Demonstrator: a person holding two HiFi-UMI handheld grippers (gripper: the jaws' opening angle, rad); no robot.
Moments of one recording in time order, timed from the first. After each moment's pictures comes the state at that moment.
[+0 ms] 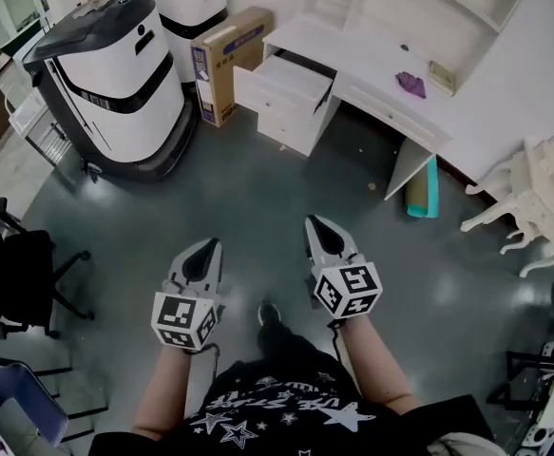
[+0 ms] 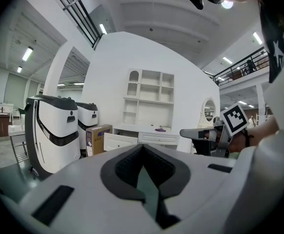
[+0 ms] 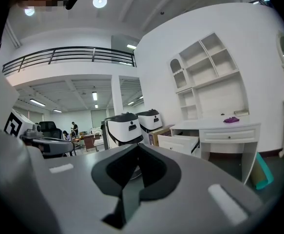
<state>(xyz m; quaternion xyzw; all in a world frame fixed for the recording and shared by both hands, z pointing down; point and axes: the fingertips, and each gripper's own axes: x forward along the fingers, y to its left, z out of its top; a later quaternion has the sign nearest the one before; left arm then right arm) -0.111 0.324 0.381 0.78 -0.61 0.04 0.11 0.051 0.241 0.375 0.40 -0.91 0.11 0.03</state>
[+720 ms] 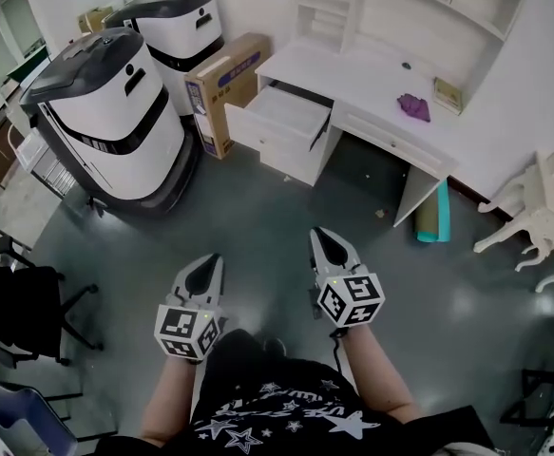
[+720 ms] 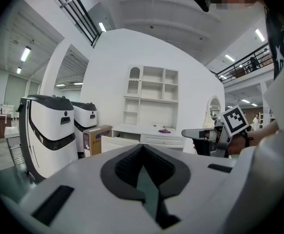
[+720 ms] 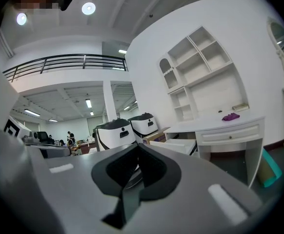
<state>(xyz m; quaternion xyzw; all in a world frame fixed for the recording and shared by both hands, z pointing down) -0.095 0.212 0.376 0.78 -0.62 0.04 0.11 0.079 0.121 0.375 0.41 -0.90 0.14 -0.01</state>
